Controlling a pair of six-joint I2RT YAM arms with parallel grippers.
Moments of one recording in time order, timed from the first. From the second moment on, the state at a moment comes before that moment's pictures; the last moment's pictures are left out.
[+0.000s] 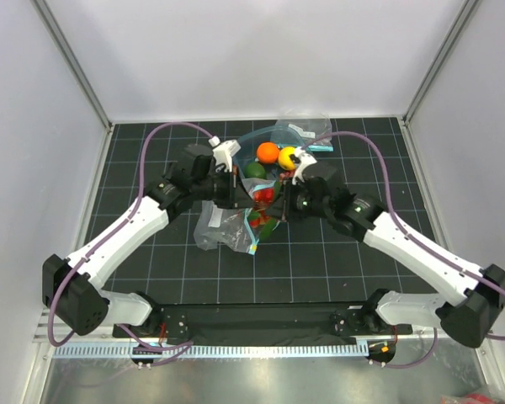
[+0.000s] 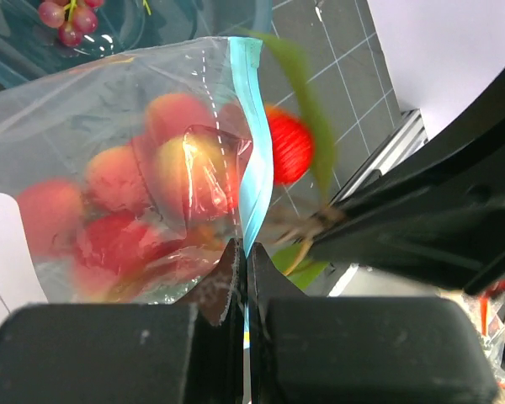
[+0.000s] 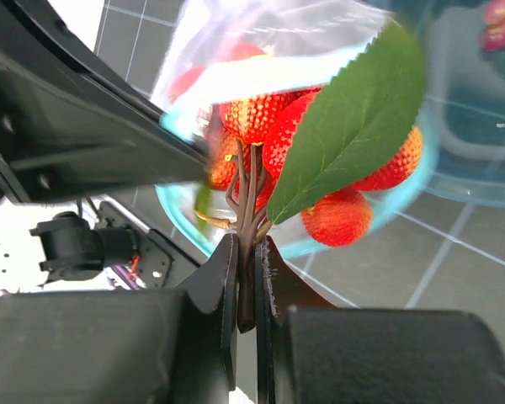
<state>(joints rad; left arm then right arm) -0.60 1.33 1.19 -0.48 0.45 -0.52 0.75 1.16 1.08 -0.48 -0.12 0.64</state>
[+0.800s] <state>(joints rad) -0.60 1.28 1.17 -0.43 0.61 -0.55 0.84 1.24 0.99 -0.25 -0.04 0.68</state>
